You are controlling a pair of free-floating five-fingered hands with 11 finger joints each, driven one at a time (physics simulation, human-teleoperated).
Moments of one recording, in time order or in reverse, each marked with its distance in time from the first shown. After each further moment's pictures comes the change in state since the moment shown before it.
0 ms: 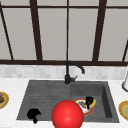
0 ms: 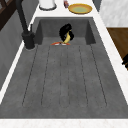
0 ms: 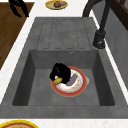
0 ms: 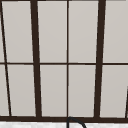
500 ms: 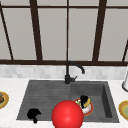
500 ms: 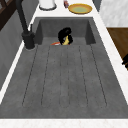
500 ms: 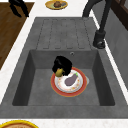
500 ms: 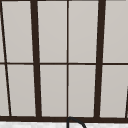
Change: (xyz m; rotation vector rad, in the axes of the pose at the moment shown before) left hand 0.000 0.000 0.000 0.000 0.000 0.000; right hand 0.058 0.004 0.004 -0.099 0.039 0.007
